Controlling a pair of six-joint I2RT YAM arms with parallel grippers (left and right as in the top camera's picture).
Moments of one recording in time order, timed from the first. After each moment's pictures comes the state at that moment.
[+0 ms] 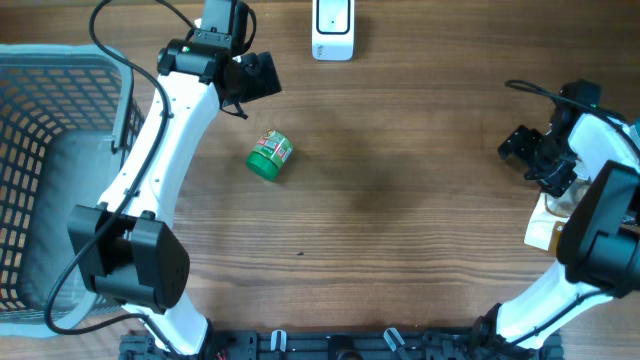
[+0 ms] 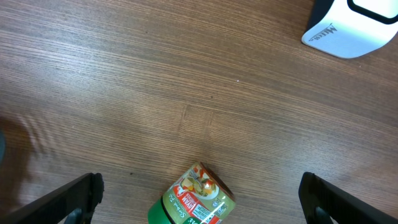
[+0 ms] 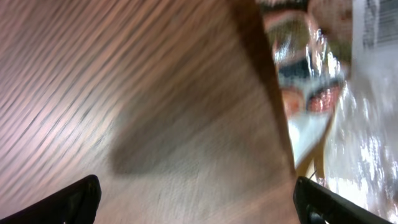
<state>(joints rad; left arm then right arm) -0.23 1.85 1.70 -0.97 -0.08 -0.49 -0.36 1.92 1.25 -0.83 0.01 0.42</state>
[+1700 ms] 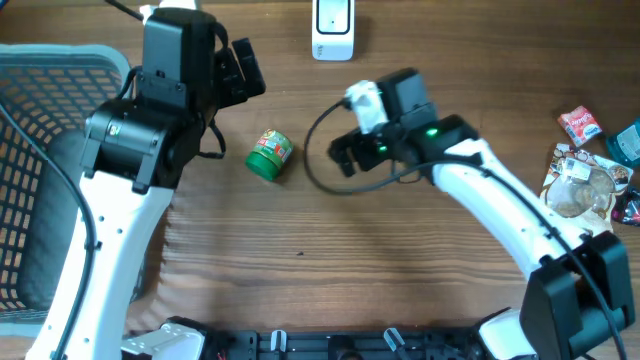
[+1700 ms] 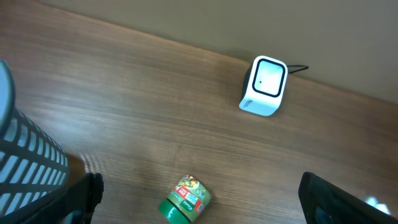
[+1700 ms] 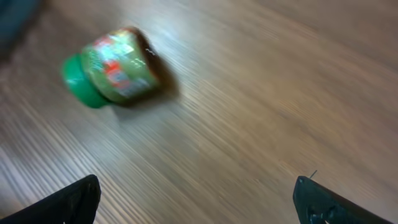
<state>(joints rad) -0.32 1.42 1.70 -1.00 -0.25 -0.48 0.48 1.64 1.20 -0.52 -0.26 -0.06</state>
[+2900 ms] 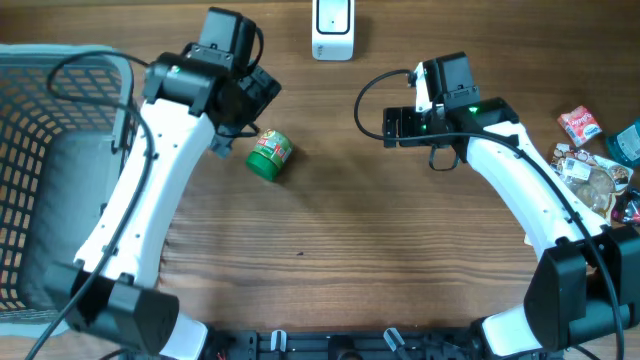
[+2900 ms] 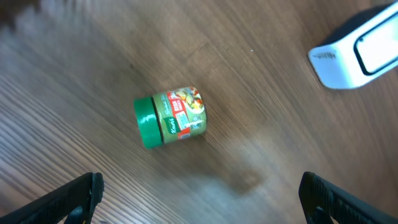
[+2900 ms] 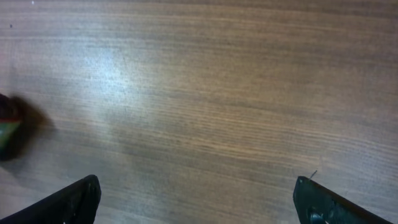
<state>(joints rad) -0.31 1.69 1.70 -1.22 -0.08 -1.18 0.26 1.67 1.24 -0.67 -0.08 0.18</state>
